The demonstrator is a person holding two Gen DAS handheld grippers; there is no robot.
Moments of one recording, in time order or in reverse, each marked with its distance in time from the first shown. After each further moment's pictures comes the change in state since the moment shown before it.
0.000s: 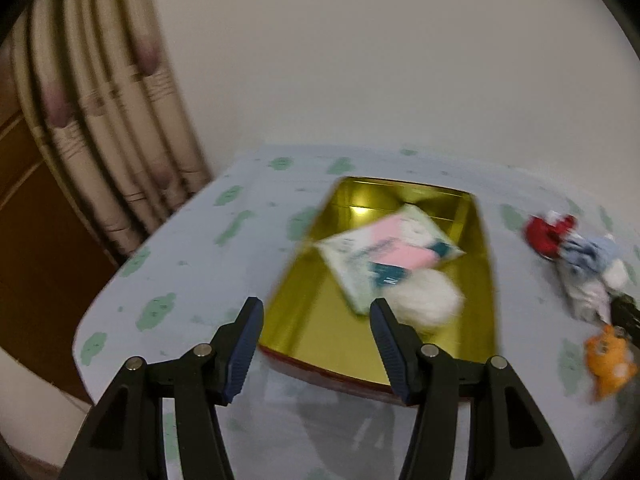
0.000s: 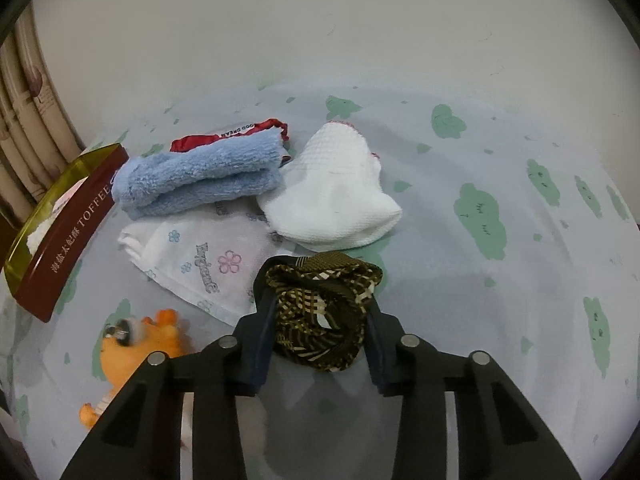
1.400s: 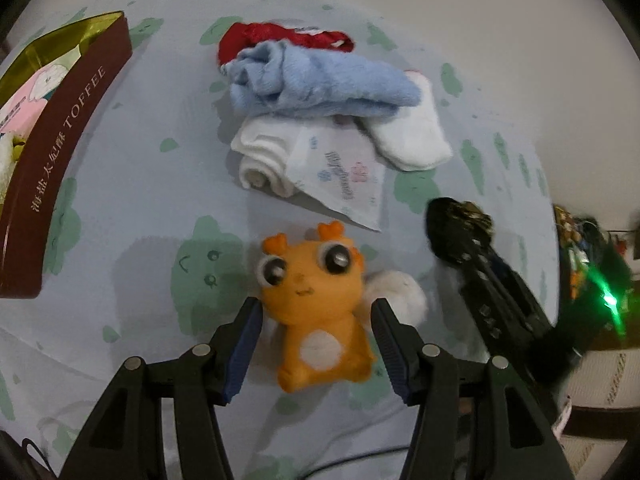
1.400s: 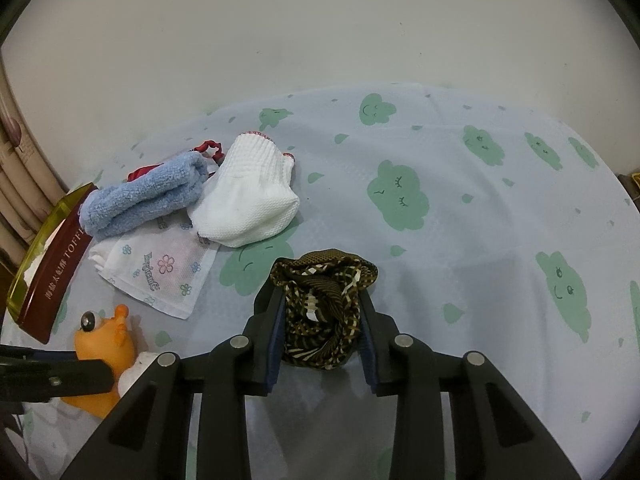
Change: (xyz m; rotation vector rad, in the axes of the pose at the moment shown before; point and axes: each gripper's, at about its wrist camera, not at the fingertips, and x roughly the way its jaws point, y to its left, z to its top) left arm 0.031 -0.246 -0.024 -0.009 0.627 -0.507; right arm -0.014 -0.055 -0.012 0.155 -0.033 -0.013
